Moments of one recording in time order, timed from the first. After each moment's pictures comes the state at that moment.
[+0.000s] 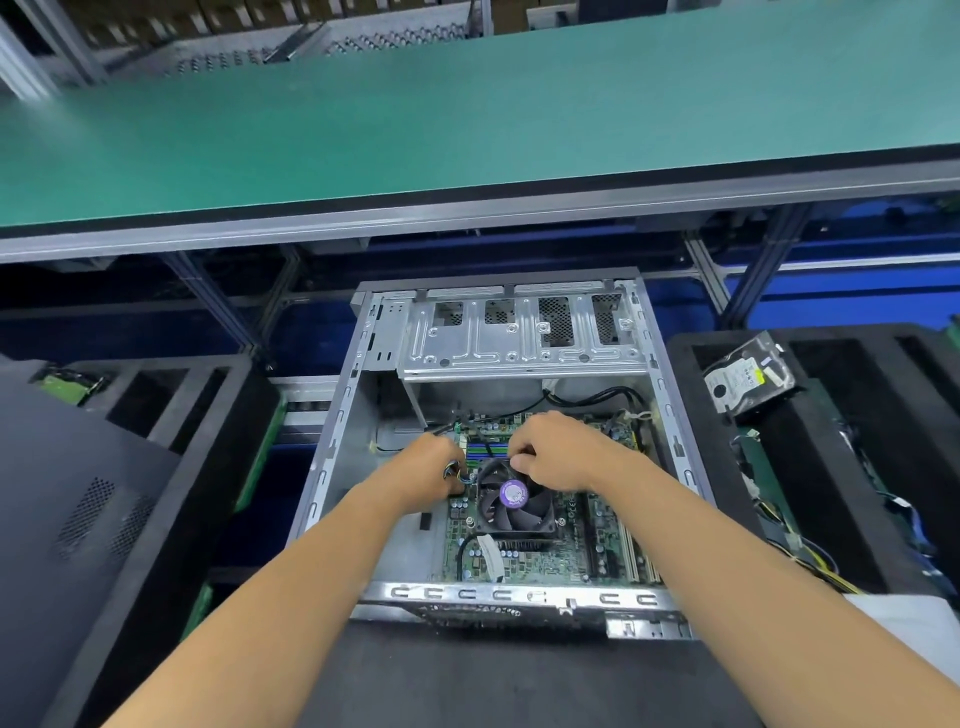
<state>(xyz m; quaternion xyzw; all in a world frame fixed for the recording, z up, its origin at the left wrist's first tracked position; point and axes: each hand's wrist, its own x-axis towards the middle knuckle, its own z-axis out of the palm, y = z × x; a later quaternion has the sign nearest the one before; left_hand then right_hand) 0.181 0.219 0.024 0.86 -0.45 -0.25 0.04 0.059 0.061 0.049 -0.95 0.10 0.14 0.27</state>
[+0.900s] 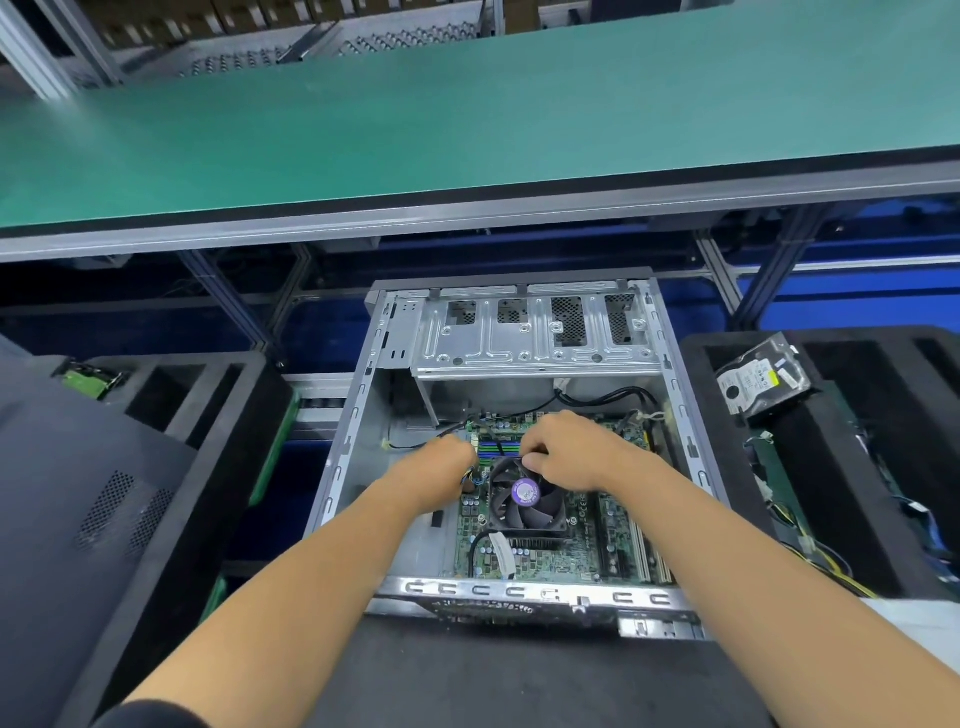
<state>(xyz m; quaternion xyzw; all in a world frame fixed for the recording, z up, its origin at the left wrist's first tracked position) 0.178 0.217 0.018 0.84 -0.48 -0.22 -0.07 0.058 0.062 0.047 -0.95 0.11 0.13 0.28</state>
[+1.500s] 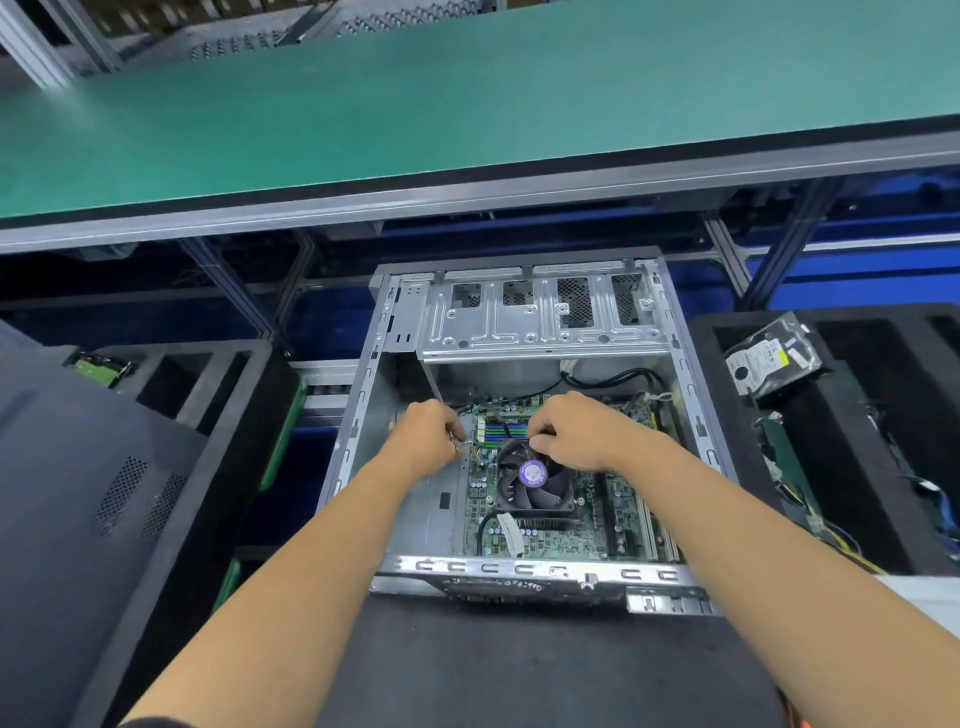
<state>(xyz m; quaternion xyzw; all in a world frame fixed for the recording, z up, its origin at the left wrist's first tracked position) 0.193 0.225 0.024 0.91 -0.34 -0.20 0.12 0.059 0.061 0.045 -0.94 0.11 0.13 0.28</state>
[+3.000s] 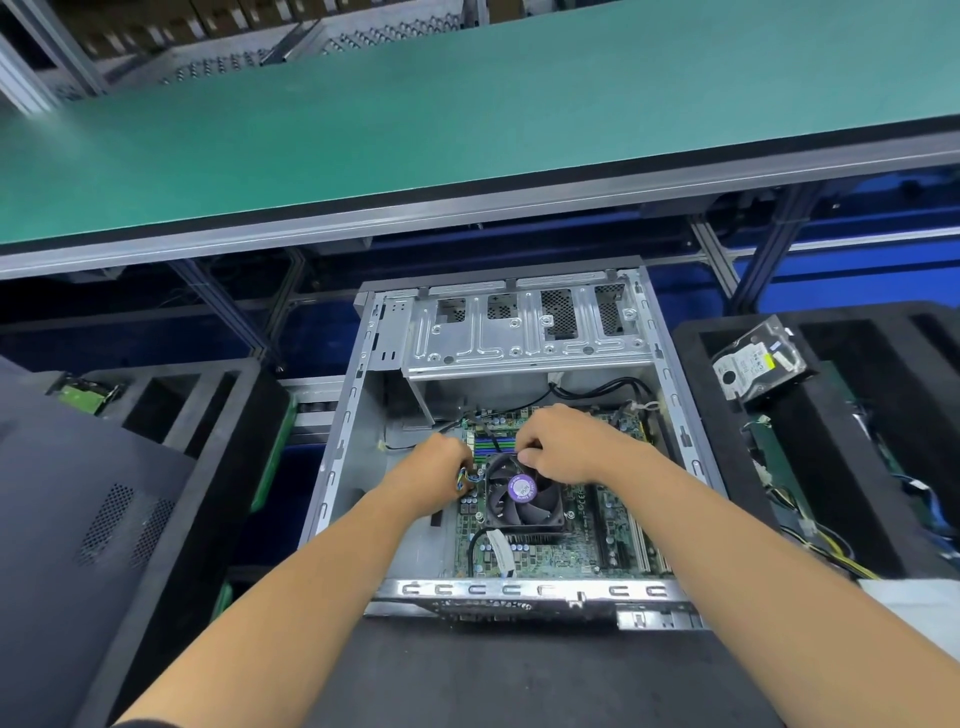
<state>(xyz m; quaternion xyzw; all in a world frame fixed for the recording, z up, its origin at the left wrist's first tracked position) 0.176 0.220 0.018 0.86 -0.46 -0.21 0.01 0.059 0.059 0.043 -0.94 0.12 0.14 0.29</state>
